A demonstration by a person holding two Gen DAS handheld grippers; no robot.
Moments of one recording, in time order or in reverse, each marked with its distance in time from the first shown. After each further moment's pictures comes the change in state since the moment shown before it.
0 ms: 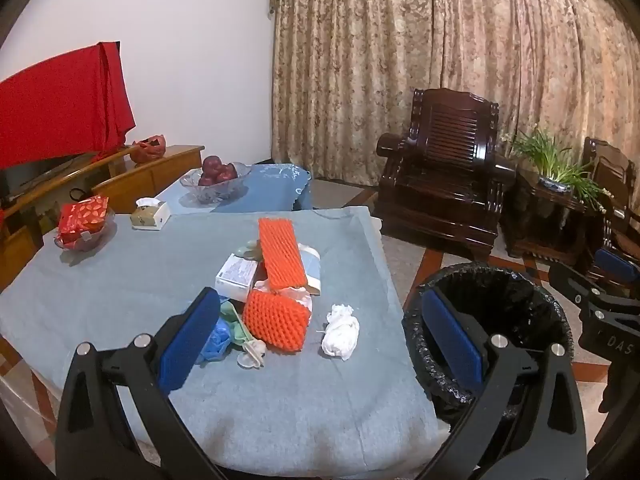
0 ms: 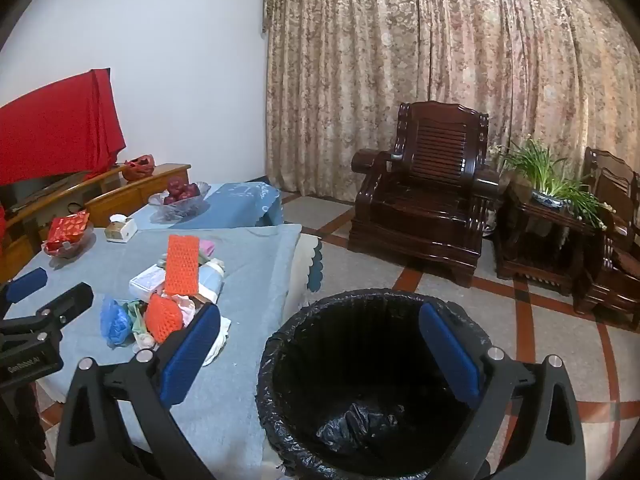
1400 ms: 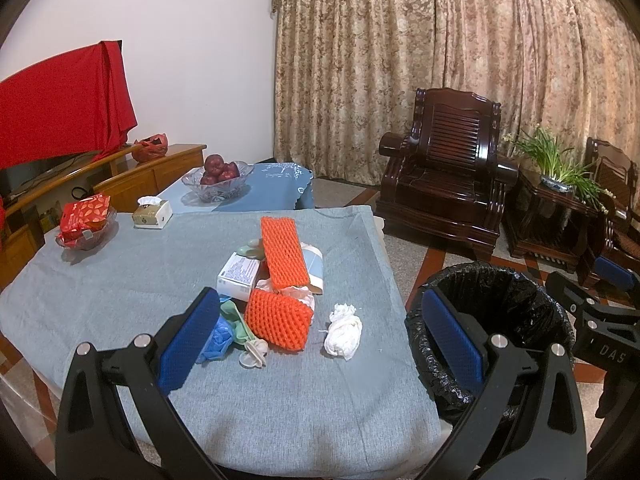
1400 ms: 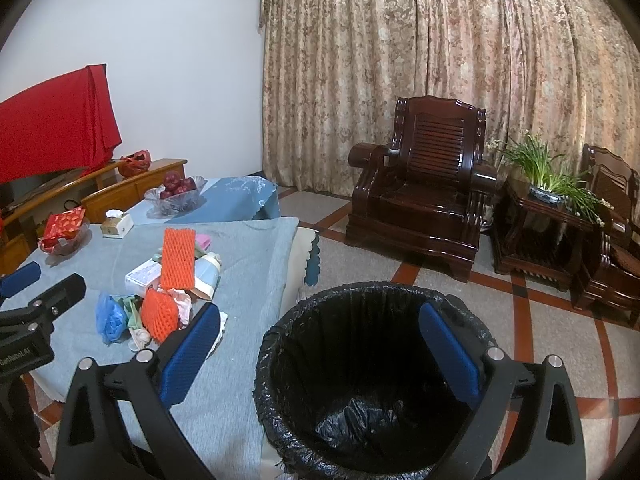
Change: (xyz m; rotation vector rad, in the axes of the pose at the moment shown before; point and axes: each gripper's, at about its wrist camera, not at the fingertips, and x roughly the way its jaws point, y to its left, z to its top) left arm 0.001 0.000 0.000 0.001 0.004 0.003; right arm 0.002 -0.002 -0.004 0.002 0.012 0.001
